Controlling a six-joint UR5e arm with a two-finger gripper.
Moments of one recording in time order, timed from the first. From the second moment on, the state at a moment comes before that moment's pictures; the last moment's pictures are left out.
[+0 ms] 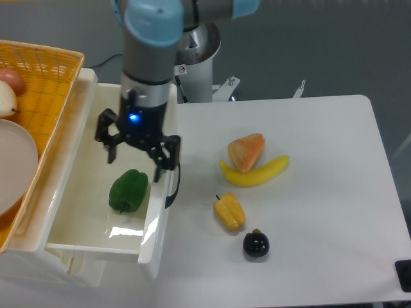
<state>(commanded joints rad) 2.41 -1.72 -1.48 -1.16 1.21 0.56</state>
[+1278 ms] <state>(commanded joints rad) 2.77 -2.03 -1.50 -1.13 1.56 1.01</state>
